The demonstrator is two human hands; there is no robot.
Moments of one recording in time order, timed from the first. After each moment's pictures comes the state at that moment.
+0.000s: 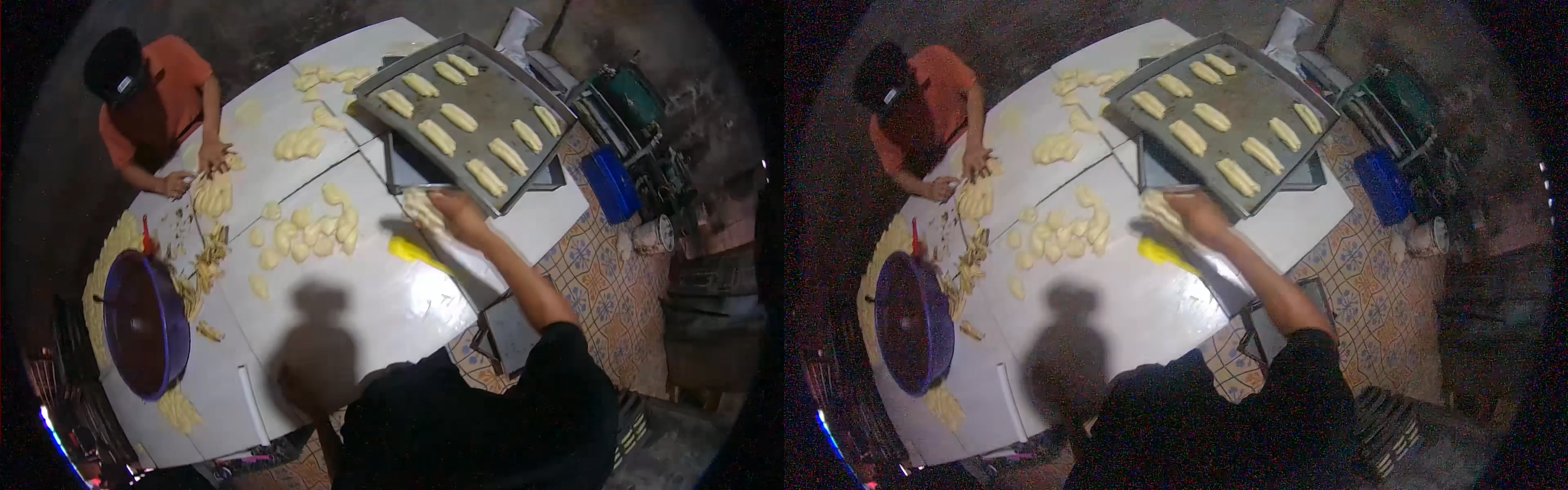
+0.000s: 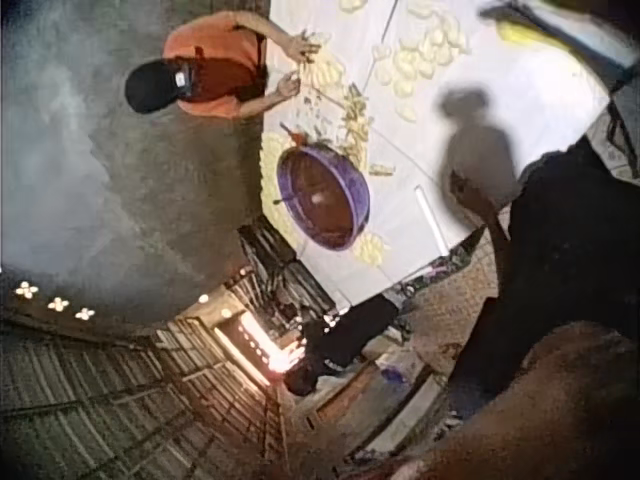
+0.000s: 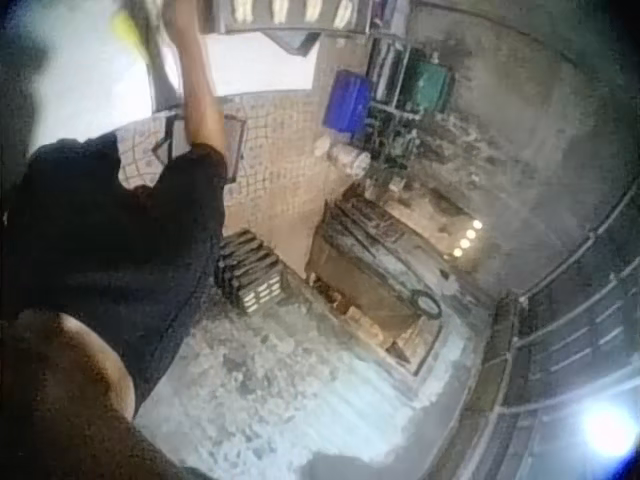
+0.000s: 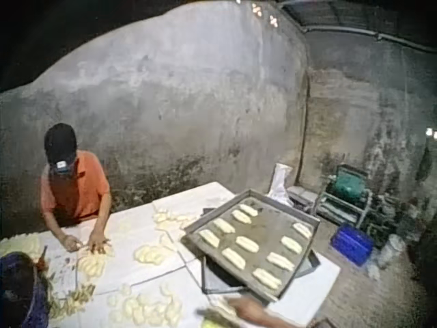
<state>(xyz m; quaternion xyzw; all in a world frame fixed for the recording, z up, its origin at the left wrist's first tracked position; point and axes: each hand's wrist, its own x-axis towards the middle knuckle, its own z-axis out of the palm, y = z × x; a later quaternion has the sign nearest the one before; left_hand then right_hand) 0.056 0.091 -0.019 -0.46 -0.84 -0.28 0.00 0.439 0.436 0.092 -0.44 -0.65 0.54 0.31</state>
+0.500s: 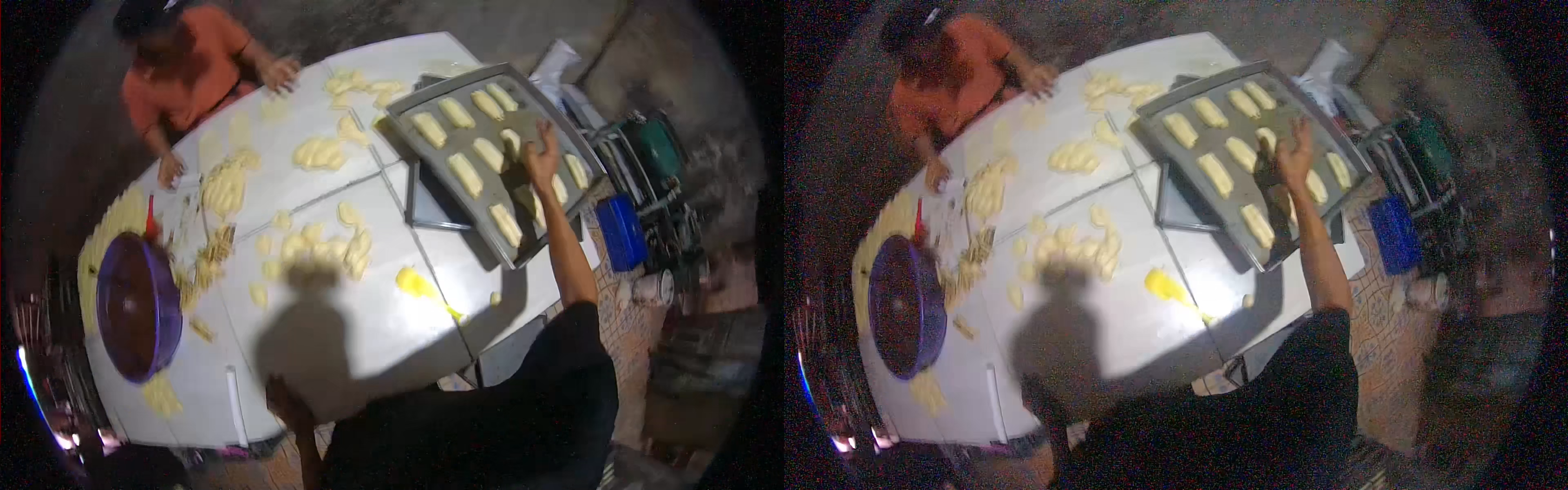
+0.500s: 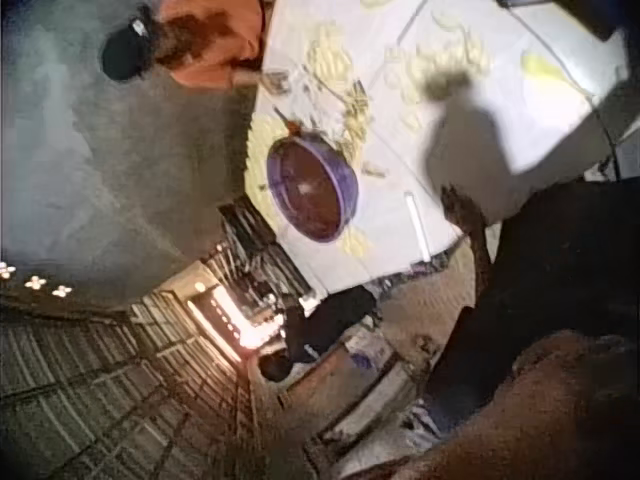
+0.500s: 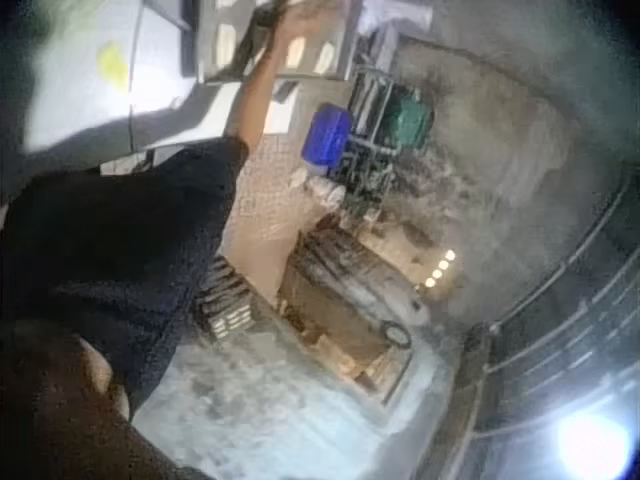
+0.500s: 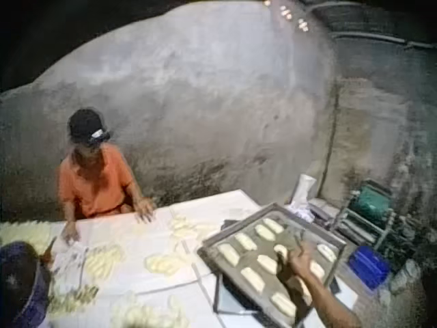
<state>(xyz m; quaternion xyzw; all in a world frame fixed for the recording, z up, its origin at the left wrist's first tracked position) 0.070 0.095 0.007 -0.41 -0.87 -0.28 -0.04 0.586 0.664 0.056 -0.52 -0.66 -0.02 0.55</state>
